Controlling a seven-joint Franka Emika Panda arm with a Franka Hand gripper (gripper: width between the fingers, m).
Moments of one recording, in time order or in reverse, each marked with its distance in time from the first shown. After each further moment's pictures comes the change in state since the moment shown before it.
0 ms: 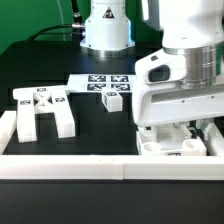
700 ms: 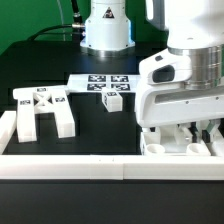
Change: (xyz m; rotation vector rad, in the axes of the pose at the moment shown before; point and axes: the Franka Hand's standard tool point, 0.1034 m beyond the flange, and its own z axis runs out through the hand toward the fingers) arm 0.003 0.005 0.001 -0.010 -0.014 0.012
